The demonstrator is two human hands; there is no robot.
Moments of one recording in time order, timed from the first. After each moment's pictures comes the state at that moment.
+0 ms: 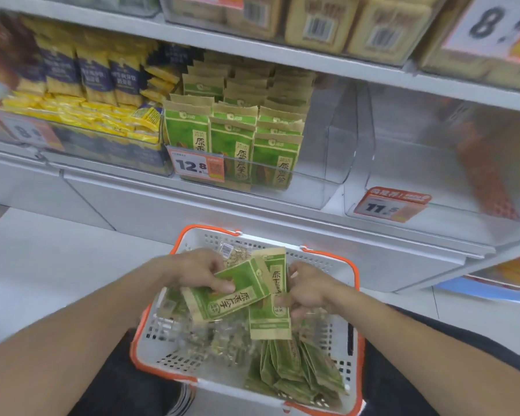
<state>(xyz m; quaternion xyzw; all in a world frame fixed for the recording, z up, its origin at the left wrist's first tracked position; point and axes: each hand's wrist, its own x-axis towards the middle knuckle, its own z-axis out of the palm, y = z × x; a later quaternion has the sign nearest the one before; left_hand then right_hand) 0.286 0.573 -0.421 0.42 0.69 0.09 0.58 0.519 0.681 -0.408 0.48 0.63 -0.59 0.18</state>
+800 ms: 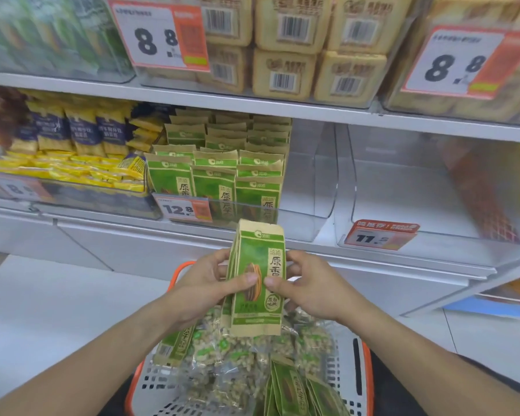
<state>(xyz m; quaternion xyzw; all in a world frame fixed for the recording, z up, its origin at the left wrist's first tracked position) 0.328 0.600 -0.361 0.30 0.57 0.48 0.60 0.515 0.709 -0.345 0.38 0.74 -0.55 -0.04</state>
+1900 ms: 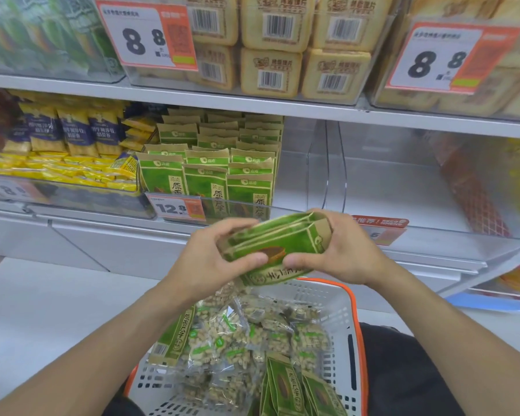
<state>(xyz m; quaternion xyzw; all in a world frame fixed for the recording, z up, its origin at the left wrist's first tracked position) 0.338 0.620 -0.326 0.52 0.65 0.46 0.32 0.542 0.748 -0.295 0.31 0.80 -0.49 -0.16</state>
